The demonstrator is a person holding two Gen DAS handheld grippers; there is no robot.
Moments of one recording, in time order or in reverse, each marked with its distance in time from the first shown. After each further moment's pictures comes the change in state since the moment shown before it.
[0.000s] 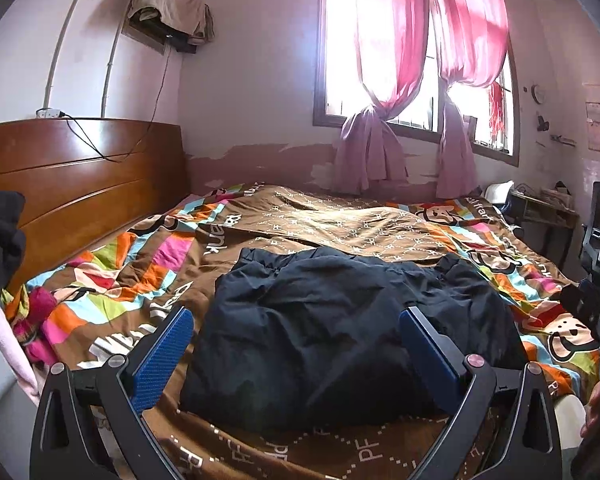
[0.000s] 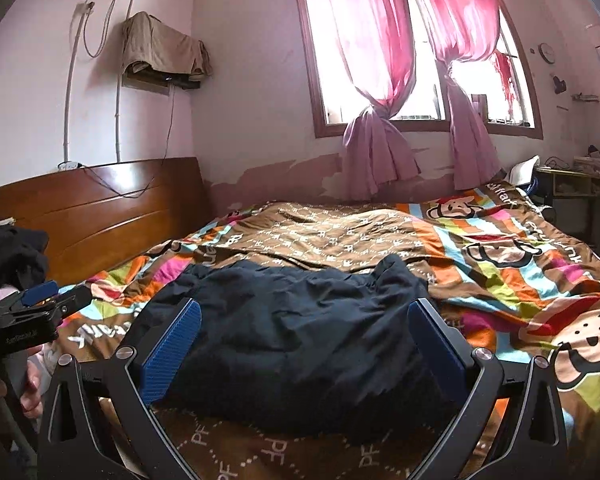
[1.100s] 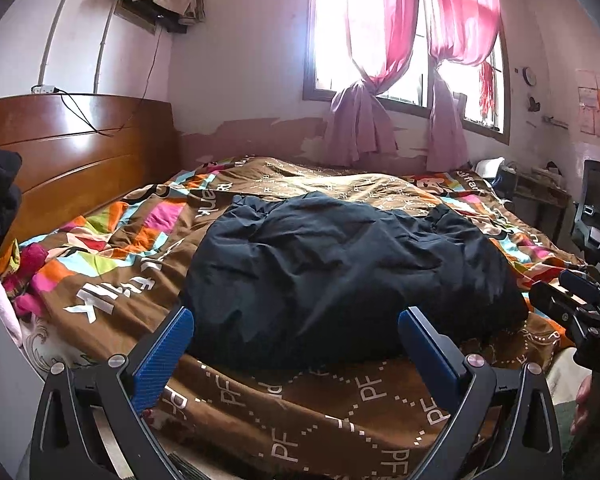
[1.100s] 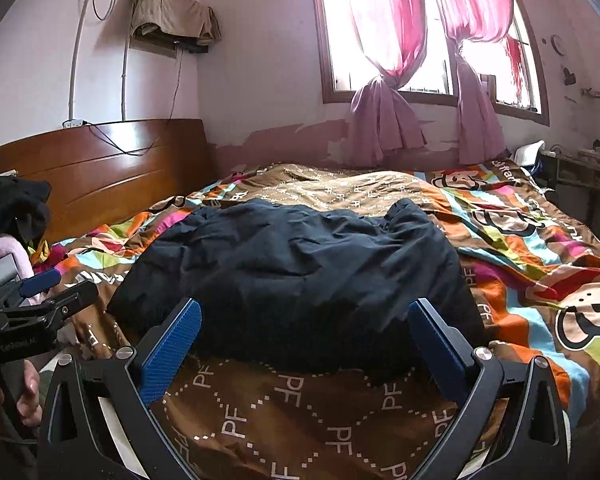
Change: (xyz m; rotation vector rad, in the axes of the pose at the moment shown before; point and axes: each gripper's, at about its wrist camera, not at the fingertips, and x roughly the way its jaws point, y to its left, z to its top) left arm -0.004 0.000 -0.065 0.023 0.073 -0.037; right arm -0.002 0.018 -0.059 -0.039 0.110 -0.006
